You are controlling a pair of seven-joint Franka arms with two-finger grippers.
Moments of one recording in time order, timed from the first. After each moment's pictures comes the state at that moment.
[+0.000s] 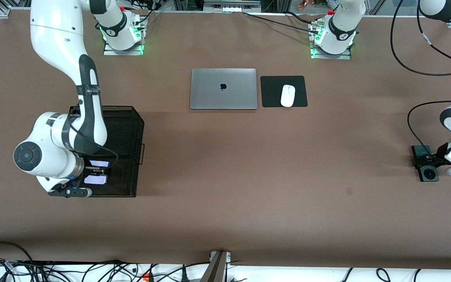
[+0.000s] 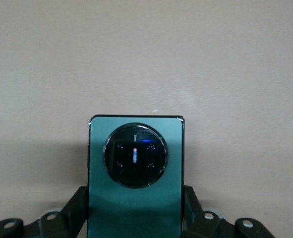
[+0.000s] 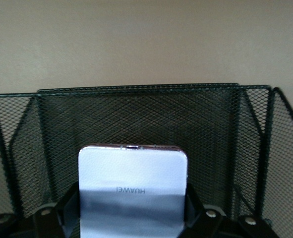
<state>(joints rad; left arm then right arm) 0.48 0.75 0.02 -1.70 -0.19 2.57 0.56 0.50 0.78 -0.57 -1.46 0.43 2.04 -0.12</state>
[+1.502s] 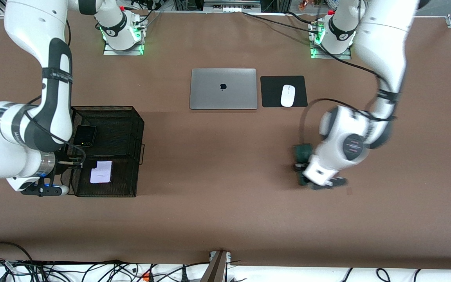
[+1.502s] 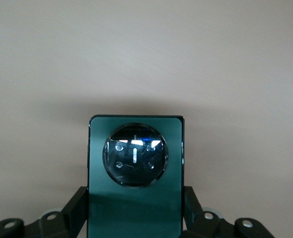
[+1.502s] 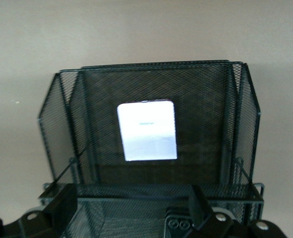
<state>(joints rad) -0.37 0.67 0.00 -1.56 -0.11 2.19 -0.51 0.47 0.74 -0.66 -1.21 0.50 1.63 -0.13</state>
